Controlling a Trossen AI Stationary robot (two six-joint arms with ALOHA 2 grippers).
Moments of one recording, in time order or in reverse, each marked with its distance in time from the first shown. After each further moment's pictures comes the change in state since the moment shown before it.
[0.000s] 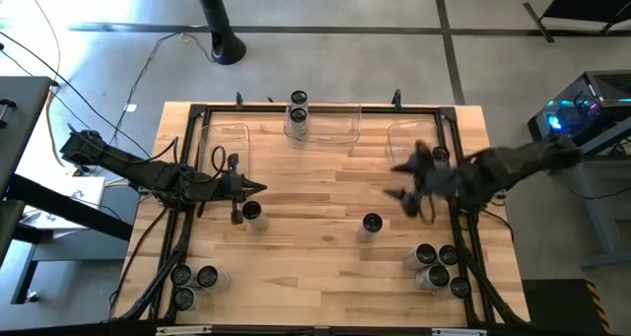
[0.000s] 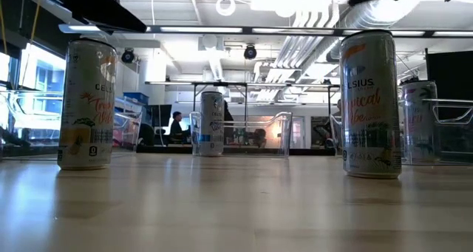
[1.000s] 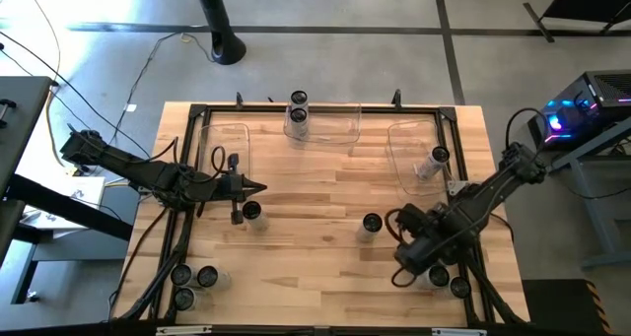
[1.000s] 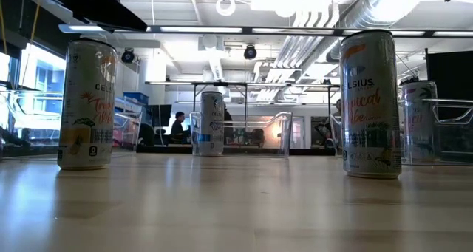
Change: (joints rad) left arm 0.000 0.000 0.000 0.010 0.000 0.037; right arm 0.270 0.534 0.450 -0.747 -0.382 0.795
